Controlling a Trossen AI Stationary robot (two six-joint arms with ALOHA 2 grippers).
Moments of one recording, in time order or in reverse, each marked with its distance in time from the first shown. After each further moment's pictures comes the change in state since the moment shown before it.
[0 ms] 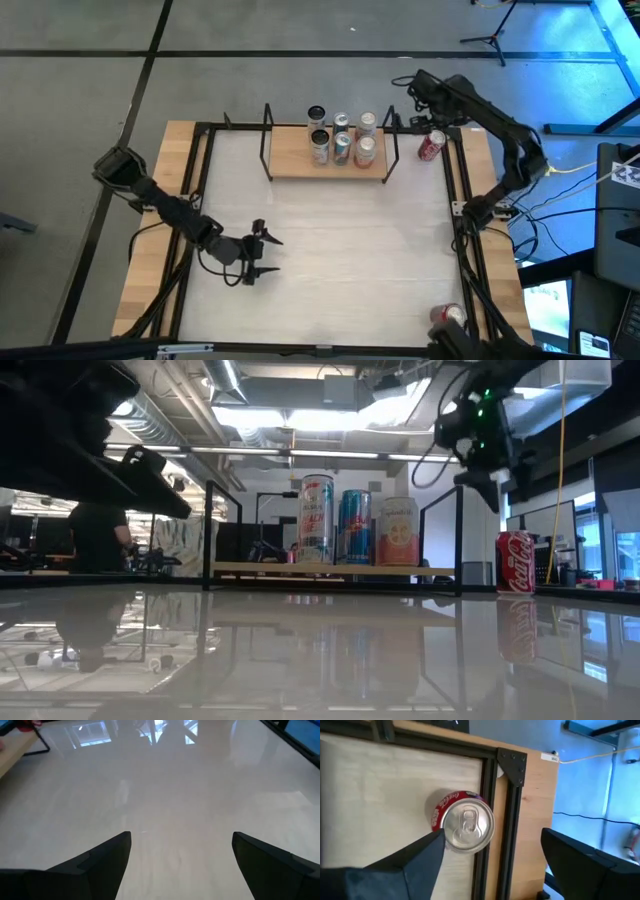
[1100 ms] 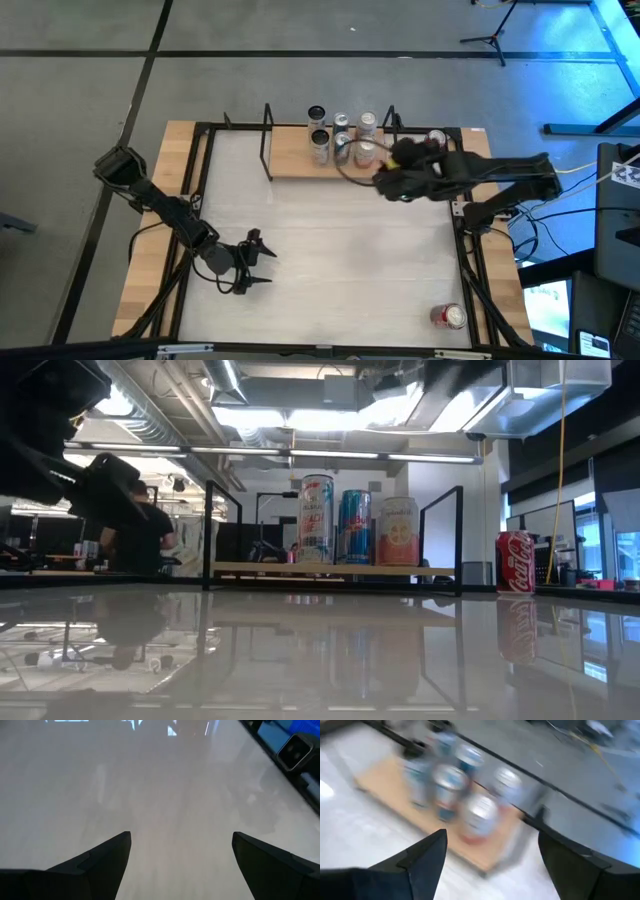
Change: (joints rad) left arm -0.097 0.000 0.000 -0.050 0.033 -0.194; right arm 1.063 -0.132 0.150 0.090 0.419 0.356
